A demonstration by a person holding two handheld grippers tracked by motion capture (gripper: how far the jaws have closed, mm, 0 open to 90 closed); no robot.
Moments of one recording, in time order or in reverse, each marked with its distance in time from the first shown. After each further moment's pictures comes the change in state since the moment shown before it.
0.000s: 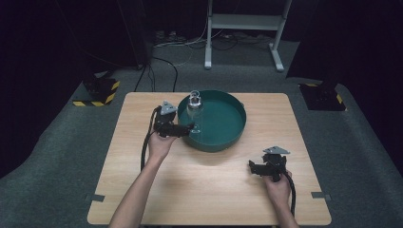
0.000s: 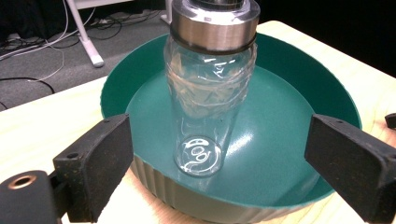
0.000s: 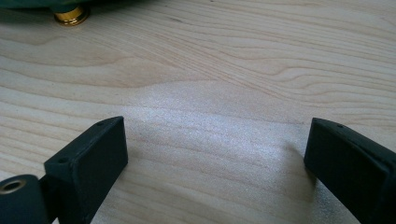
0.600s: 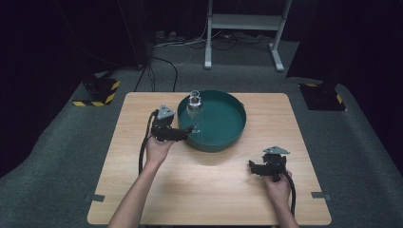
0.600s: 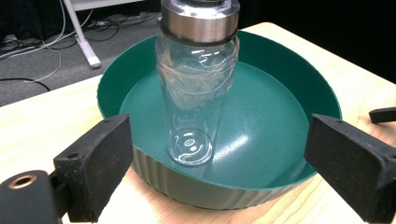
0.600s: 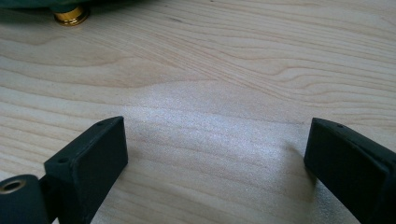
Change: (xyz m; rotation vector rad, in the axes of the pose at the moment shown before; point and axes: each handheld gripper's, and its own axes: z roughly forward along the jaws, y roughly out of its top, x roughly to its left) left arm -0.007 -0.007 -0.015 -0.016 -0.010 -0.001; right arm 0.000 0.000 0.000 0.001 0.000 0.001
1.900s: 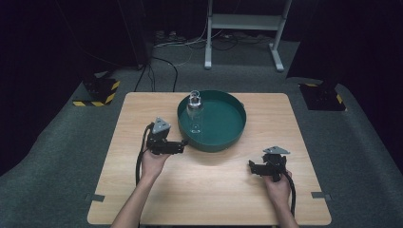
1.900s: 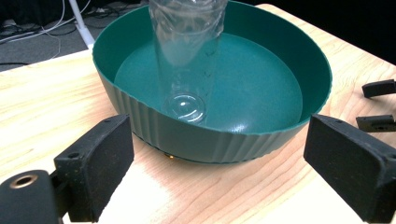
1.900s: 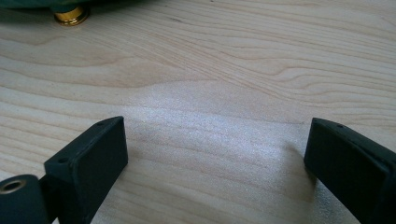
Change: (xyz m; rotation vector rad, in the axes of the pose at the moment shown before) left arm -0.010 -0.036 -0.017 0.028 0.005 -0.021; right arm 0.000 0.000 0.000 0.000 0.000 0.000
